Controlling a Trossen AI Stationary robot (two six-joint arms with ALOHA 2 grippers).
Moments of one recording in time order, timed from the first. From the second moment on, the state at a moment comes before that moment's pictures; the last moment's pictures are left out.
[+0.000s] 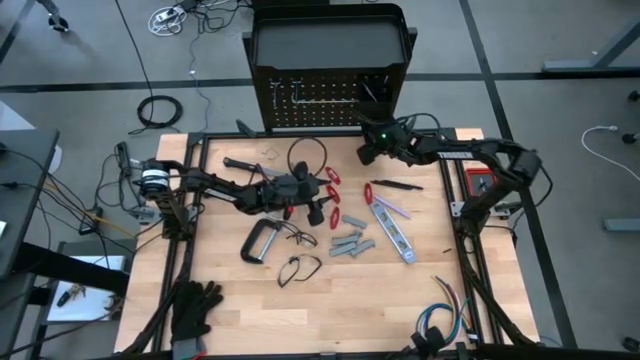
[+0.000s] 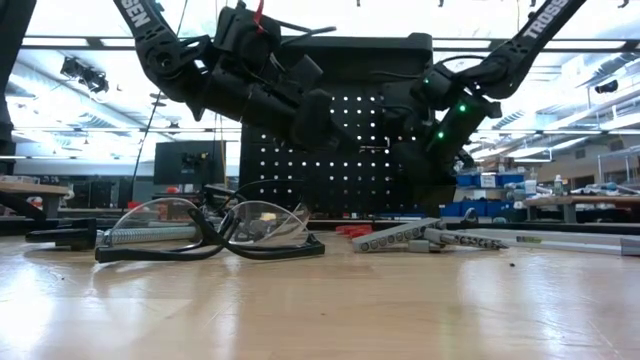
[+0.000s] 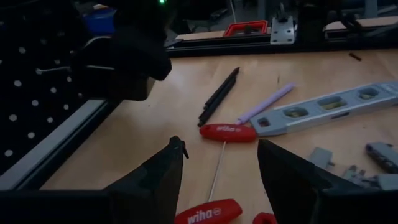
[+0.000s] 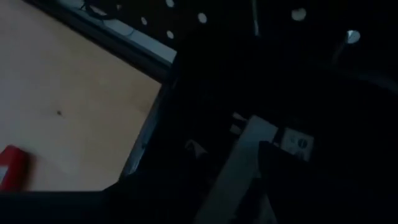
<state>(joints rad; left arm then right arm) 0.12 1.75 0.79 0.69 -0.23 0.10 -0.66 1.56 0.80 0.03 0.32 0.18</state>
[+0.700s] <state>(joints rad) 0.12 1.75 0.79 0.69 -0.23 0.10 -0.67 1.57 0.80 -0.05 0.31 0.42</state>
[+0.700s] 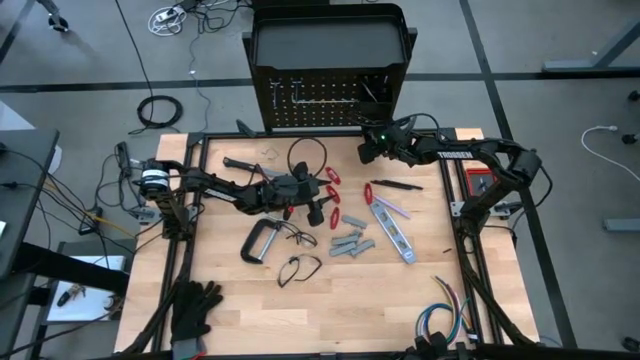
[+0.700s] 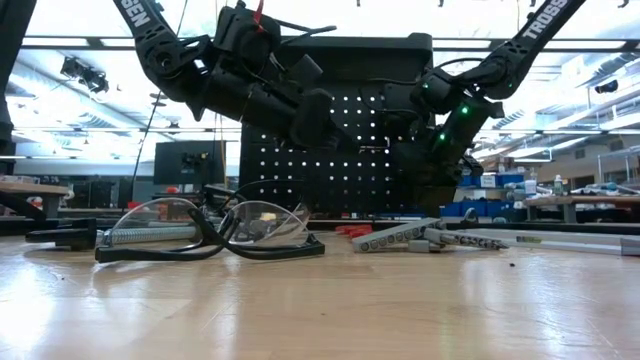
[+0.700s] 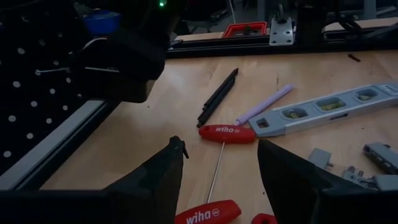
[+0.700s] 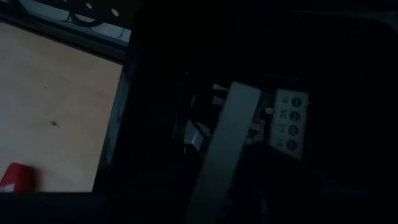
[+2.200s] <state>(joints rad) 0.11 1.75 0.79 0.68 -0.19 0.07 -0.62 1.57 0.80 -0.07 0.18 0.45</state>
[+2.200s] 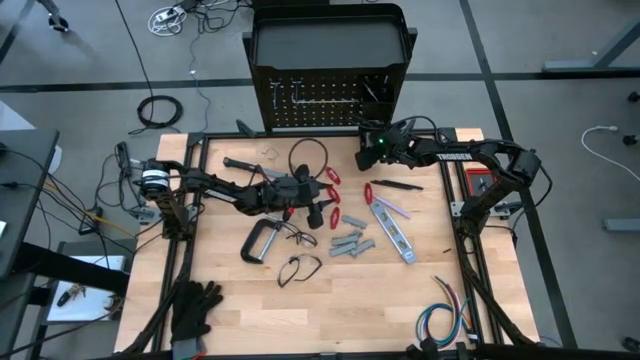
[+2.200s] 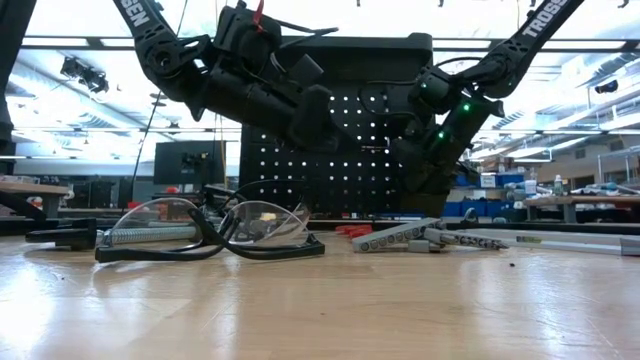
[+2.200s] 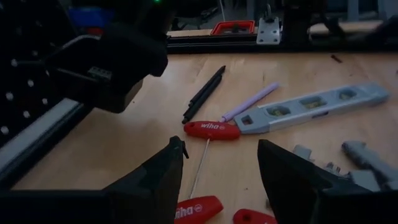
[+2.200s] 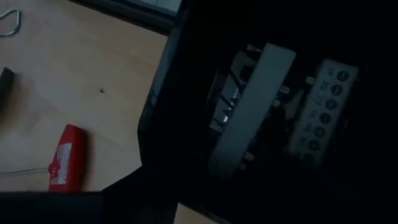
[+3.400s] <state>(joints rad) 0.20 2.10 1.31 0.40 -0.24 -0.03 -0.73 1.48 0.80 -0.15 -0.03 0.16</state>
